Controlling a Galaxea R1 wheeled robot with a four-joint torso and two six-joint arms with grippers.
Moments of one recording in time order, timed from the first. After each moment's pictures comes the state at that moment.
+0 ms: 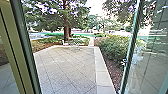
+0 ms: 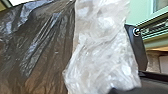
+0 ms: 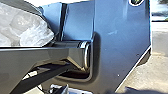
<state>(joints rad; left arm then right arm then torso) 1.52 3.05 -2.71 0.01 -0.03 0.00 -1.61 3.04 -2.68 -0.31 -0.02 0.31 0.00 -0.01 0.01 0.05</state>
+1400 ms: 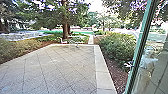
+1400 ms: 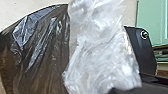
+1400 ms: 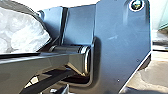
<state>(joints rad) 1.51 3.03 -2.72 0.01 -0.04 0.00 -1.59 3.04 -2.68 -0.31 -0.02 0.31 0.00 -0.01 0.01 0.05</state>
